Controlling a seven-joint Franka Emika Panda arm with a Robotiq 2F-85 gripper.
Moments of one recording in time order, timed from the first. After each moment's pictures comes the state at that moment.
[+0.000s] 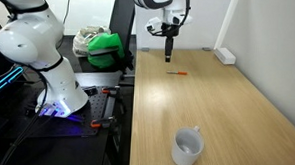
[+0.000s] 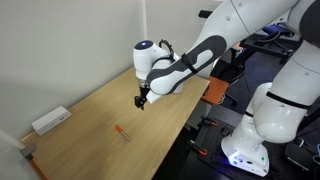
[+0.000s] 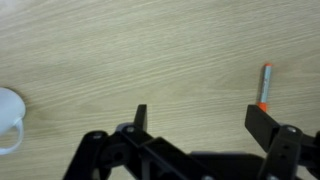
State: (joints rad) arm 0.08 -0.03 0.17 -2.39 -0.09 2.39 0.54
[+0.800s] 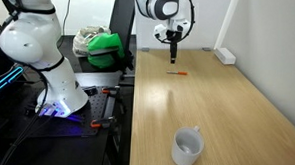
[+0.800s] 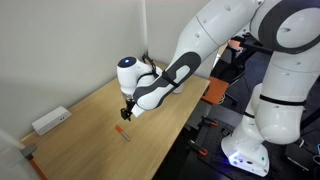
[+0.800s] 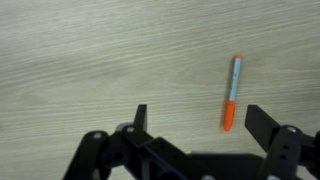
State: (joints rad) arm 0.18 0.20 0.16 -2.24 -0.16 2.49 0.64
